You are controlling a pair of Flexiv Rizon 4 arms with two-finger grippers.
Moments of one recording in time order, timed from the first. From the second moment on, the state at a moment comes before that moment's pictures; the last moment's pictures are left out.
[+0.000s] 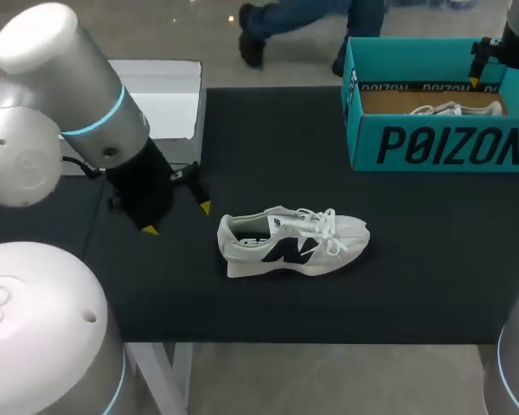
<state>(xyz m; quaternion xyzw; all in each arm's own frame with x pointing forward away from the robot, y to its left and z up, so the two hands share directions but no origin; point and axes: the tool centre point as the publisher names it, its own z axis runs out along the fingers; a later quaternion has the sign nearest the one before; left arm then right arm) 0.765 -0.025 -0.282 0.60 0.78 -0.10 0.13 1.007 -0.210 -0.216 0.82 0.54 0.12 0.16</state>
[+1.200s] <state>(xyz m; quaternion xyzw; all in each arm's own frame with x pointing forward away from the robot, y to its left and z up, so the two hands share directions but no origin) 0.740 0.019 -0.311 0.47 0.78 -0.34 0.24 1.007 -0.210 -0.216 0.82 0.54 0.12 0.16</state>
